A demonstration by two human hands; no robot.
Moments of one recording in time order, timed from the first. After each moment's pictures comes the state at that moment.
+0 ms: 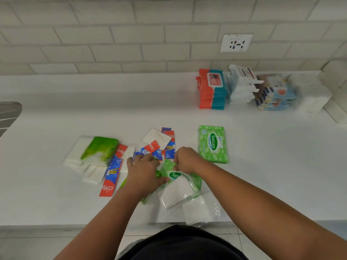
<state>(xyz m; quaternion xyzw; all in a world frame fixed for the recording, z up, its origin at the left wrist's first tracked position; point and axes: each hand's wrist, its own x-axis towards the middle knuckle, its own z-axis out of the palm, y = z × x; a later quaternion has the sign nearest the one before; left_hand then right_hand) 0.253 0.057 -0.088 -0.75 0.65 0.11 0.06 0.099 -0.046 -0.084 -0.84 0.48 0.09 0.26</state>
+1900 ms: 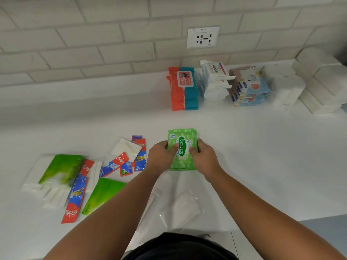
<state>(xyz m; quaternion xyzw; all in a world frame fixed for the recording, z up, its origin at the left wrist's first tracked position) 0.134 -0.071 -0.095 -0.73 0.50 0.38 -0.29 -0.025 -0.083 -0.093 -0.55 0.63 -0.29 0.46</state>
